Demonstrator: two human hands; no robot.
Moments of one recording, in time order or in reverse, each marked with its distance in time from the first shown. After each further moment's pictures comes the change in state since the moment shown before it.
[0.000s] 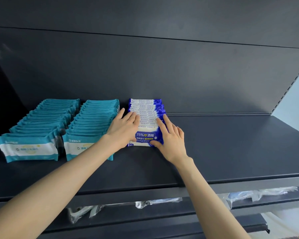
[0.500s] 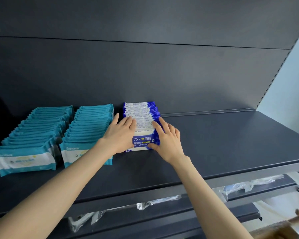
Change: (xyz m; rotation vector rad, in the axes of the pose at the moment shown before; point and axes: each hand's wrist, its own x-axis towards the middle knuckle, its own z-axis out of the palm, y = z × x) left_hand -0.011 -0.005 -0.008 -0.115 -0.018 0.056; right_hand -0.004 -0.014 -0.014 -0.051 -0.071 0.055
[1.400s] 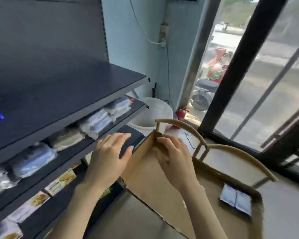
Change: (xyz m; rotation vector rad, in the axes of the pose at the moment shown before) left_hand -0.209 0.365 -0.083 -0.921 0.432 0.592; right_hand -0.477 0.091 -0.158 -0.043 0.434 0.660
